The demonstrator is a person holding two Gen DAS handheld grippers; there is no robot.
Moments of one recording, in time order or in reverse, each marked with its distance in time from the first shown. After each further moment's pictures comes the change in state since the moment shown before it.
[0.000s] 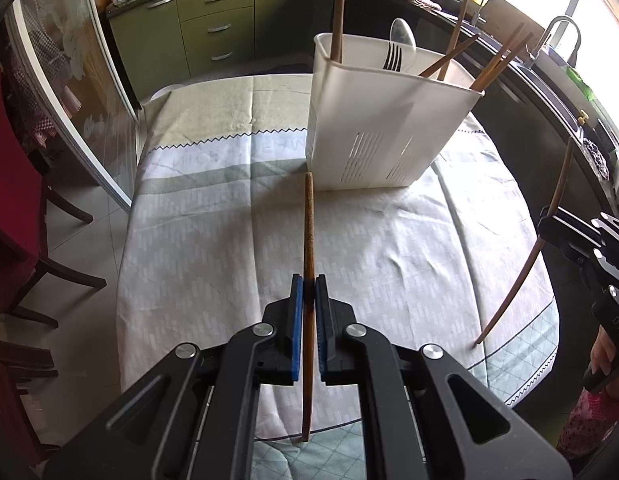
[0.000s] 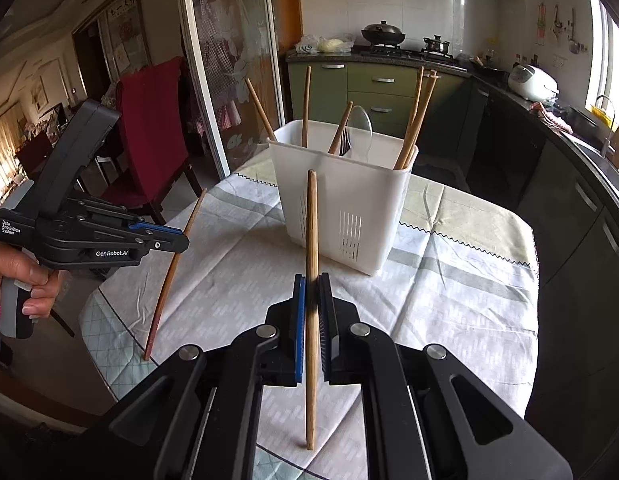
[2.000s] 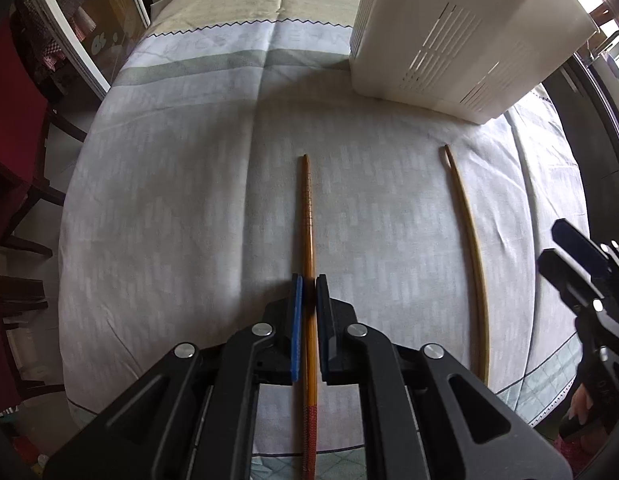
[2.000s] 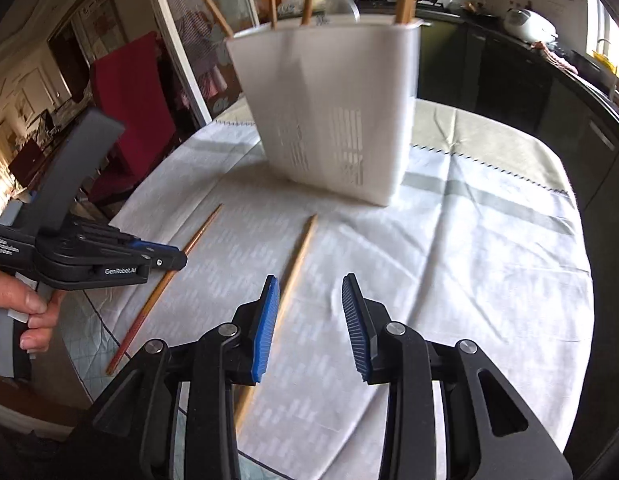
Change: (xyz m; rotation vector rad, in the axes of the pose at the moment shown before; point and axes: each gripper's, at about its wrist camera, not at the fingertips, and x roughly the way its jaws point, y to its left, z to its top) left arm 0.094 0.011 -0.030 -0.157 0.221 0.053; right arm 0.076 -0.012 -0.048 0.083 0.165 0.023
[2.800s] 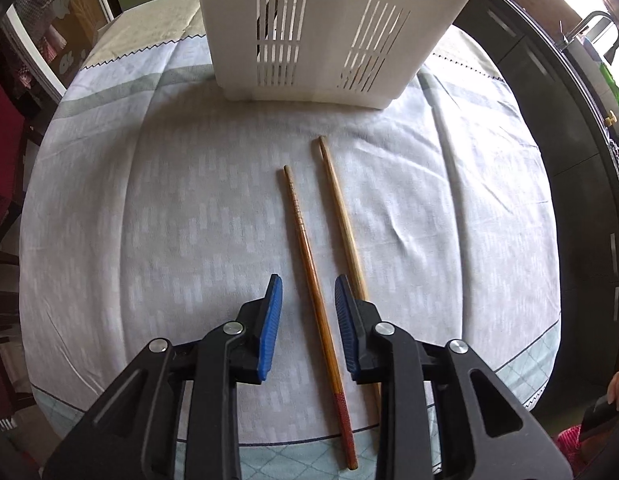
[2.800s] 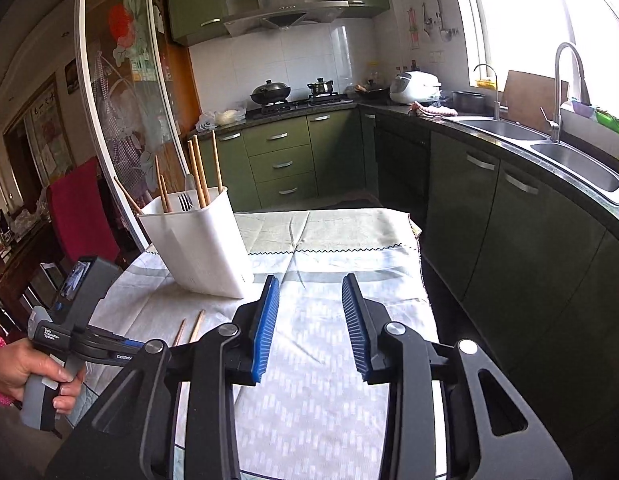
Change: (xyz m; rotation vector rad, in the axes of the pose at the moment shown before) left arm 0.002 -0.094 -0.002 0.047 -0.008 -0.044; right arm -0.172 -0.104 -0.048 0.228 -0.426 -0.209
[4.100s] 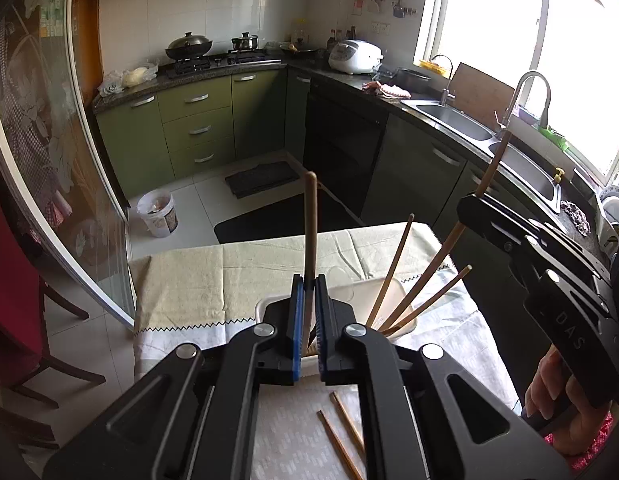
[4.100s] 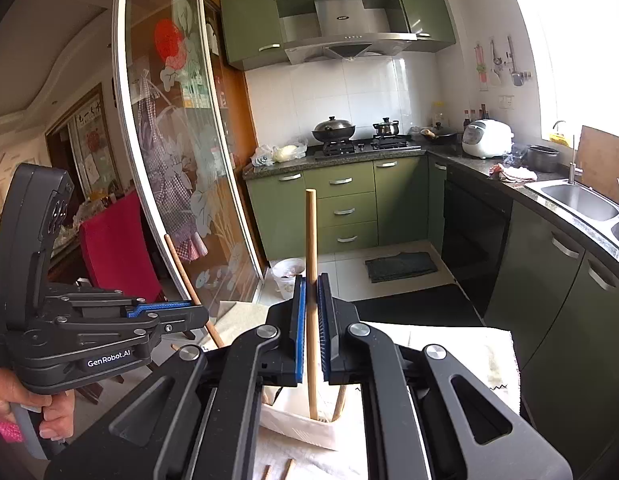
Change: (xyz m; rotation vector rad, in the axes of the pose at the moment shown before) left arm -0.195 0.014 0.129 0.180 -0.508 -0.039; right arm 0.097 0.132 0.174 -0.091 -0.105 0.165
